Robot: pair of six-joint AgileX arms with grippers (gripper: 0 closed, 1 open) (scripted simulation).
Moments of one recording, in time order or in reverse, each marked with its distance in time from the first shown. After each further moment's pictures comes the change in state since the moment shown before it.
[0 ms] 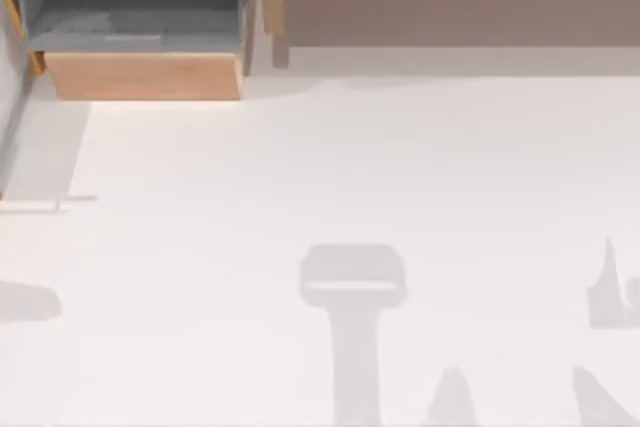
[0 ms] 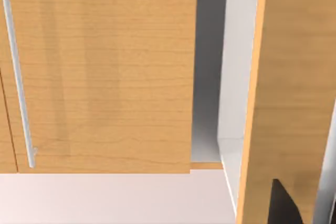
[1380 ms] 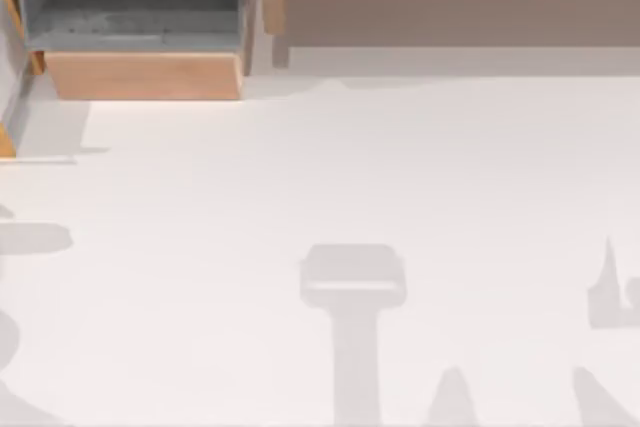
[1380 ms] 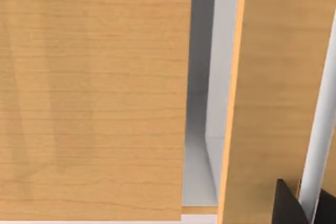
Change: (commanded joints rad) left arm -0.113 0.102 0.212 -0.135 -0.118 -0.010; right arm 0.000 0.000 0.000 0.000 0.000 0.000
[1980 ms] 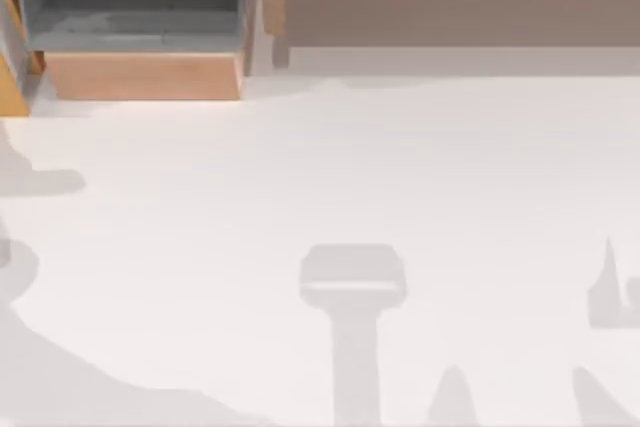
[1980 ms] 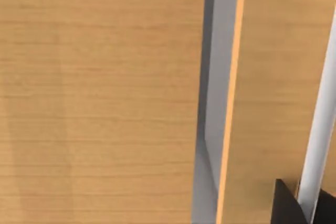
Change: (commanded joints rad) left arm -0.089 0.108 0.245 -0.133 -0.087 -0.005; right arm 0.000 0.000 0.000 0.000 0.000 0.000
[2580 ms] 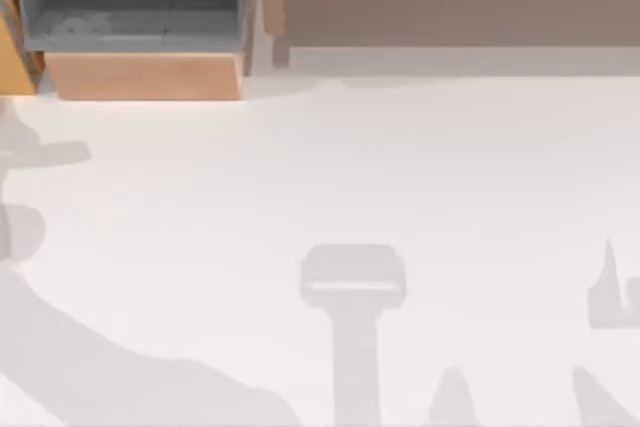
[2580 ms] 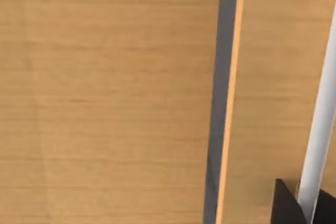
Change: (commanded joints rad) left arm -0.033 0.070 0.152 -0.078 -0.033 -0.002; right arm 0.000 0.000 0.000 0.000 0.000 0.000
